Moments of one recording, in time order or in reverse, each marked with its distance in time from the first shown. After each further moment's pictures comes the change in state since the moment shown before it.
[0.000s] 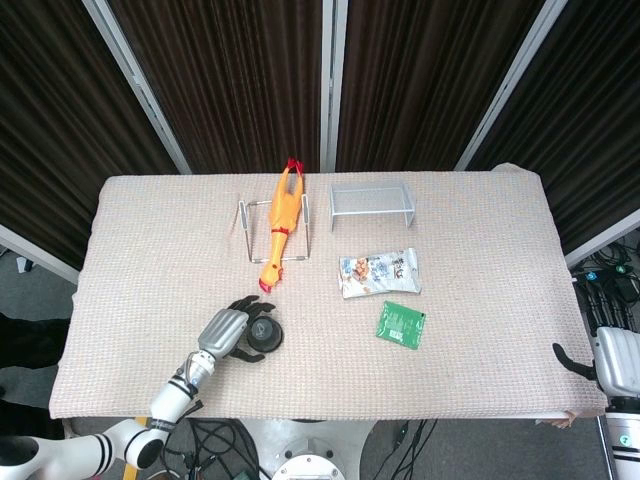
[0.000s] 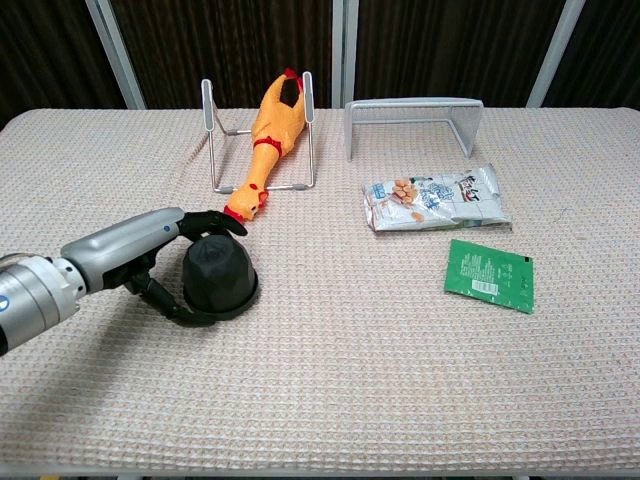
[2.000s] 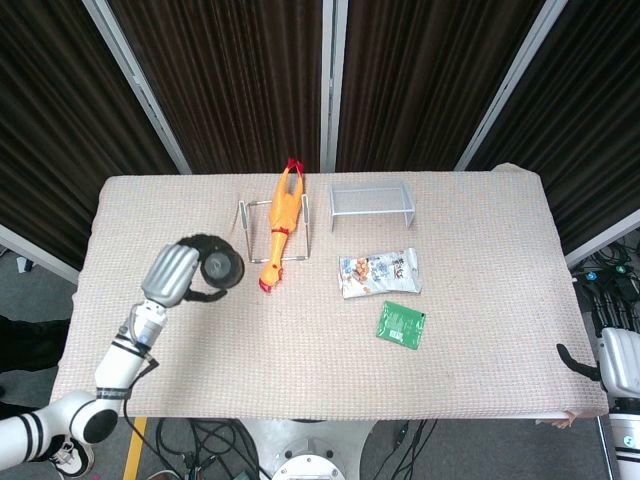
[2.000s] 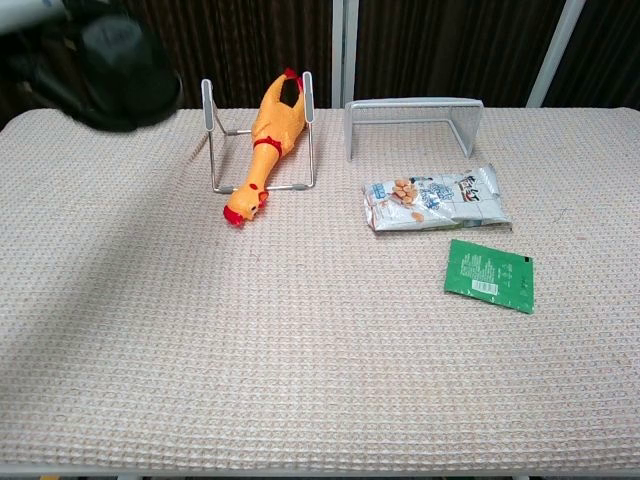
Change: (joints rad) left arm -0.035 0.457 -0.233 -0.444 -0.123 0.083 0.186; right arm -0.006 -0.003 0.004 0.009 0.007 -0.002 0.005
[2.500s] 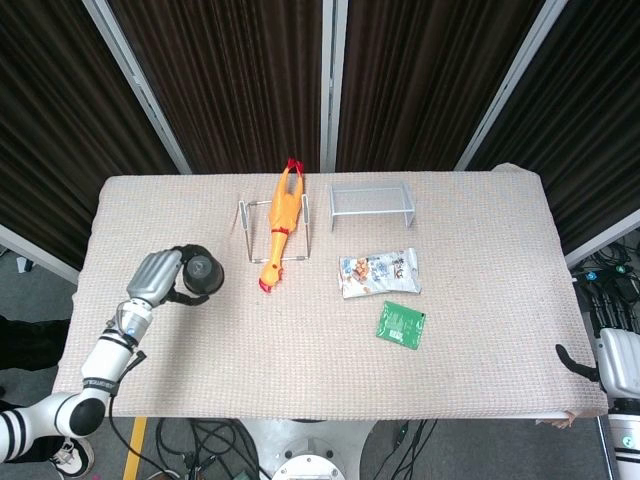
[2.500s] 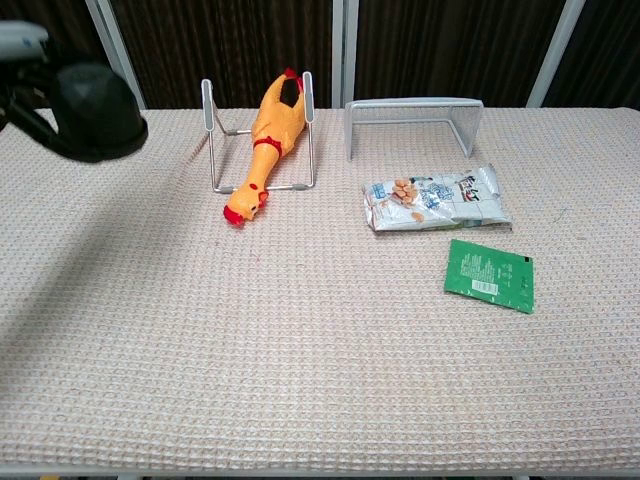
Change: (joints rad) left arm -0.018 0.040 0.040 0.012 -0.281 -0.194 0.014; right arm -0.001 0.005 -0.001 -0.007 0.002 -0.002 -0.002
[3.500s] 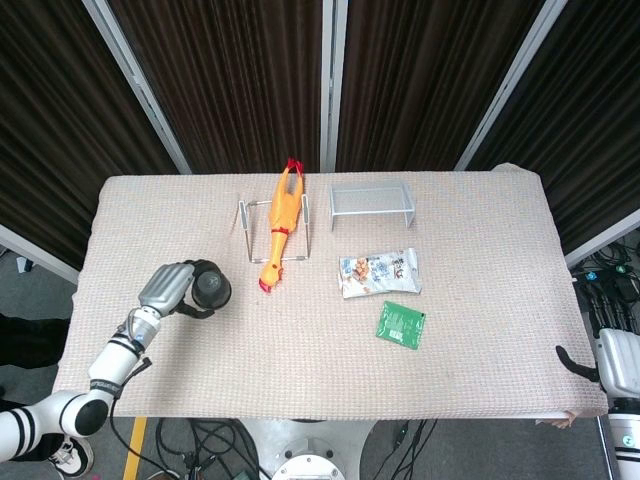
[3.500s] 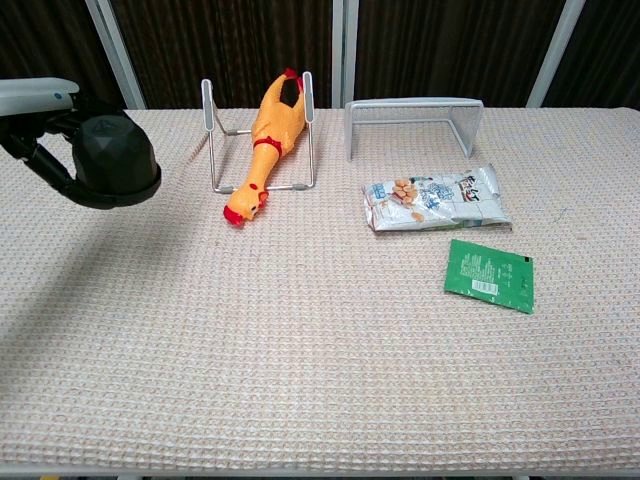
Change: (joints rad) left arm -0.012 -0.035 0.044 0.069 0.086 -0.033 -0.034; right arm 0.002 -0.001 -0.003 0.015 0.008 -0.017 0.007
